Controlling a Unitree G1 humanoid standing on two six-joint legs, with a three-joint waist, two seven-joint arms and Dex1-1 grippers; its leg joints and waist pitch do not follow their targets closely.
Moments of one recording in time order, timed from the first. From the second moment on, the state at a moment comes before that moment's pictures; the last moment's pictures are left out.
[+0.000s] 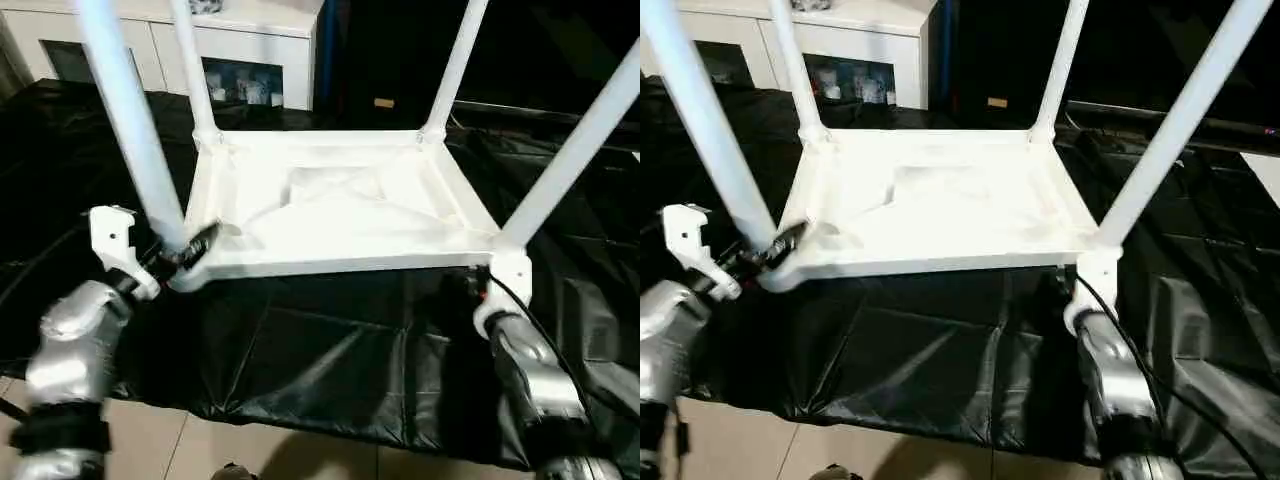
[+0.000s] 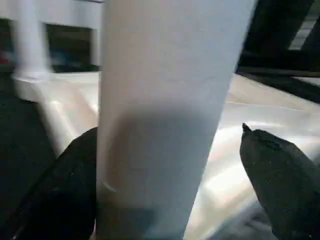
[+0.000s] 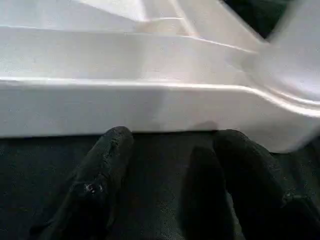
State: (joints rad) left arm -0.32 0.44 0.22 0.39 -0.40 0.12 -0.87; right arm -0.36 -0.19 -0.13 0.63 0.08 0.07 0.08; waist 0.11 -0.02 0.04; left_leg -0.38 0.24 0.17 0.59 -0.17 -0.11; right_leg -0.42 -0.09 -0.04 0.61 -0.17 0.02
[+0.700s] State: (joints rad) left arm -0.16 0.51 -0.02 -0.03 -0.63 0.57 -1.21; right arm -0.55 -0.12 -0.03 0.92 0.04 -0.09 0.32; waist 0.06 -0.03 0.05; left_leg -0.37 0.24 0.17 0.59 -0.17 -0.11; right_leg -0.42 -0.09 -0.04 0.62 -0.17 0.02
